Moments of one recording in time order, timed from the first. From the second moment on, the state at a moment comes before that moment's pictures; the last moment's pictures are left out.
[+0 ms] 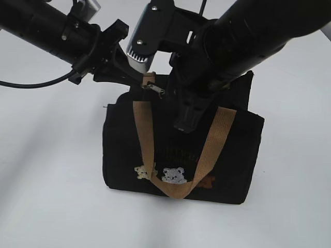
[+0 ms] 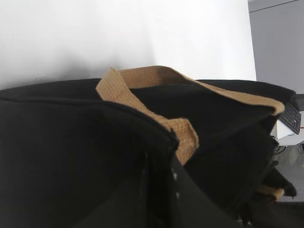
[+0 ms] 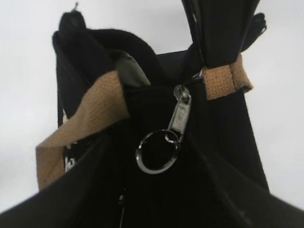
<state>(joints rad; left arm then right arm) -0.32 1.82 -1.33 -0.99 0.90 0.48 0.69 1.59 -1.17 0.15 0.58 -0.73</state>
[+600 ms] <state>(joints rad) -0.32 1.82 -1.33 -0.97 0.90 0.48 0.69 1.59 -1.17 0.09 0.58 -0.73</state>
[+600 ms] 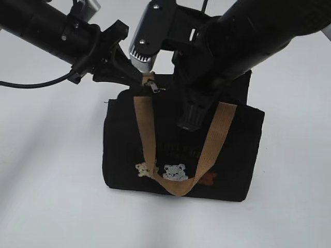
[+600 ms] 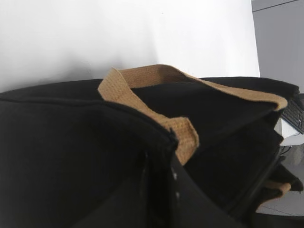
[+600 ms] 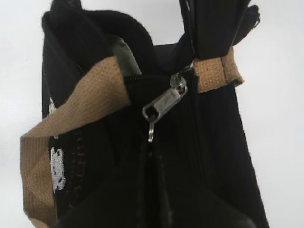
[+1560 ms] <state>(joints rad) -0.32 1.82 -1.33 -0.97 0.91 0.48 0.66 1.46 -1.17 -0.28 0.89 -0.21</state>
